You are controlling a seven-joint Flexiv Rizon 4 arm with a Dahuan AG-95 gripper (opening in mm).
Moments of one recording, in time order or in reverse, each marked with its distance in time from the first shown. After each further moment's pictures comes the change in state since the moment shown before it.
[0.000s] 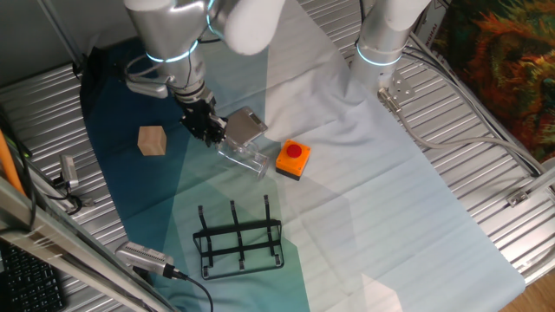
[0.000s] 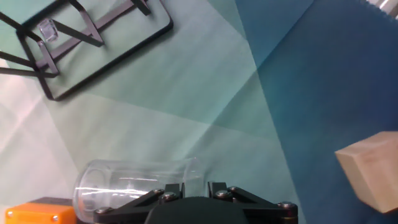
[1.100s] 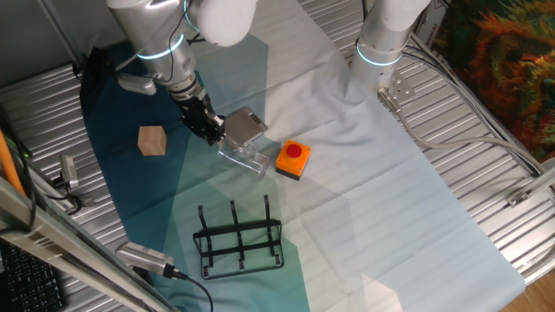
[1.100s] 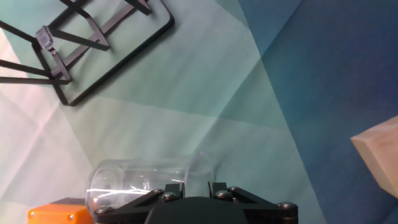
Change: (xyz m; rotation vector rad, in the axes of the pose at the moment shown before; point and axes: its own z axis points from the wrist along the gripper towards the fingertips) arm 0.005 0.001 0.001 -0.091 0.017 0.059
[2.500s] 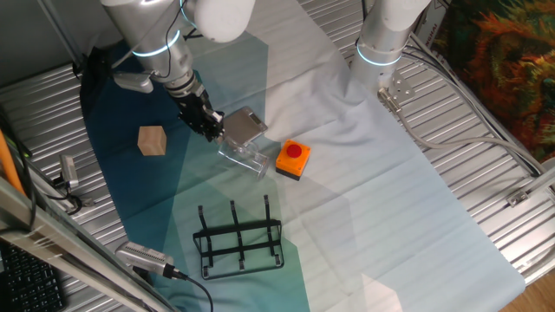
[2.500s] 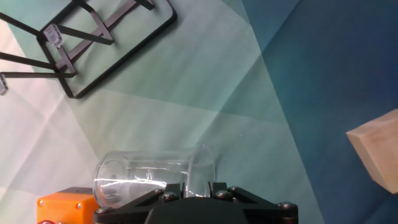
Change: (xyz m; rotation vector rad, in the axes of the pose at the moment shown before) arm 0.005 0.002 -0.014 -0.001 0.027 -0.011
